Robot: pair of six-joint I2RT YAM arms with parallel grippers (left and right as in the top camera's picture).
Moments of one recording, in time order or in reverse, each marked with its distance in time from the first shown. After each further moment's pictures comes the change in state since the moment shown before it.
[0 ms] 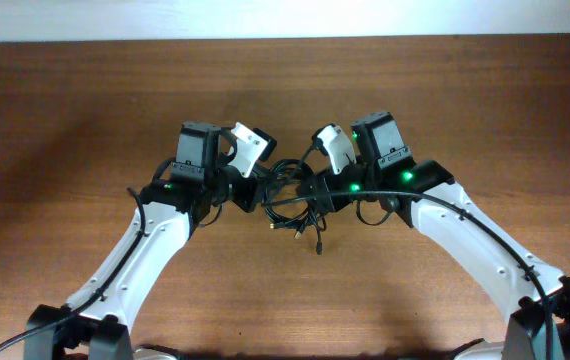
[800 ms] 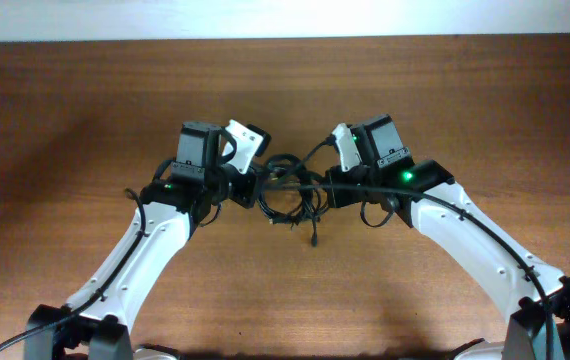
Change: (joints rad) left arm 0.000 0.000 0.000 0.008 -0.109 -0.083; right arm -0.001 0.000 0.000 -0.073 0.245 0.208
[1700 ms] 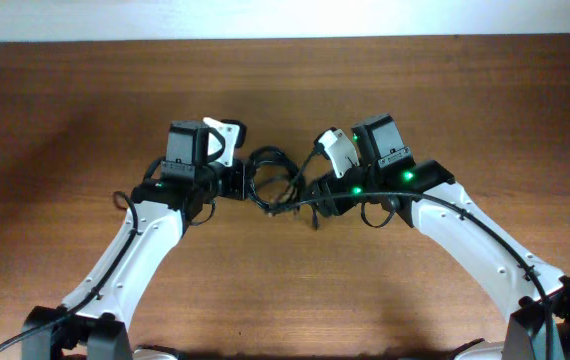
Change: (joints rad) left arm 0.048 0.000 0.000 -0.014 -0.039 -0.220; right arm -0.001 0.000 -0.001 0.025 -0.189 -0.275
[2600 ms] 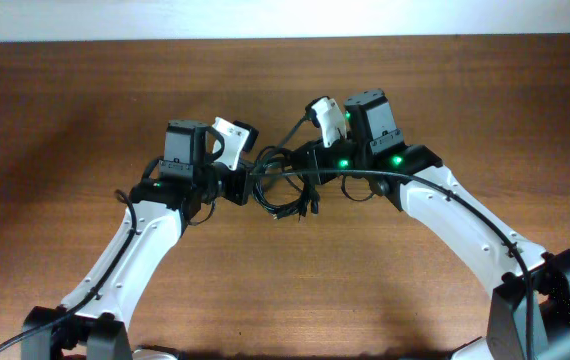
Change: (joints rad) left arm 0.008 0.000 0.000 0.007 0.135 0.161; right arm -0.001 0.098 0.100 0.222 -0.045 0.190
